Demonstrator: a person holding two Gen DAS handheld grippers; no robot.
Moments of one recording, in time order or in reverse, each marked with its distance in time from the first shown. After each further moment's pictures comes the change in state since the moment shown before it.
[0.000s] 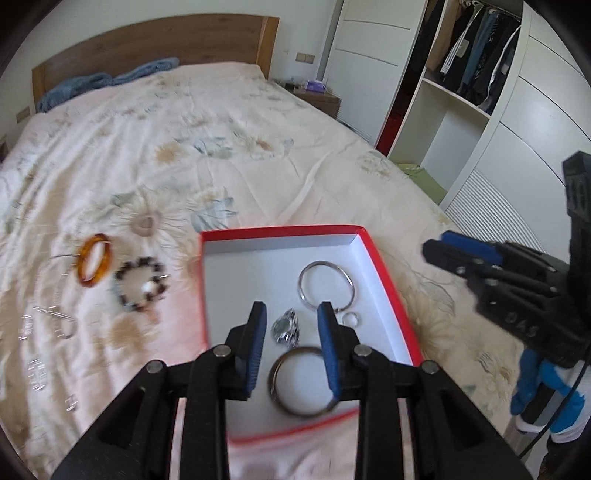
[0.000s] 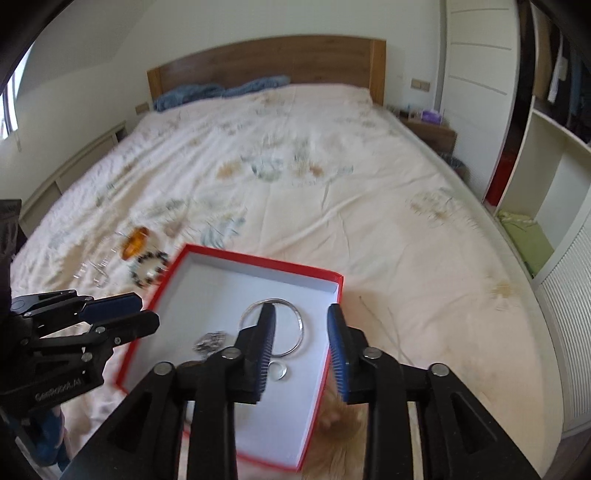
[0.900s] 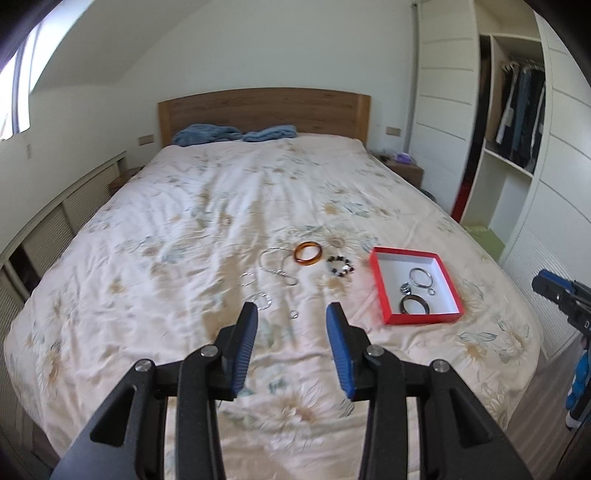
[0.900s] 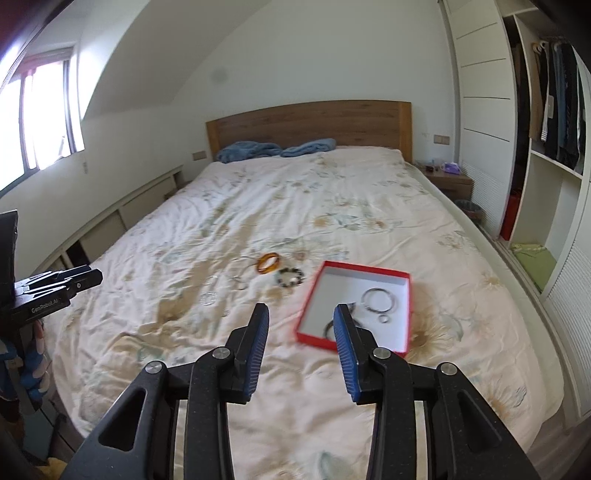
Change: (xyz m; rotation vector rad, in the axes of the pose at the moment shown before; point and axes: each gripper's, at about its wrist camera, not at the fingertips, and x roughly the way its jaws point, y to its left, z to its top) left arm -0.335 0.101 -0.156 -0.137 -0.270 0.343; right arm -0.248 0.141 -0.091 -0.023 -0.207 0.139
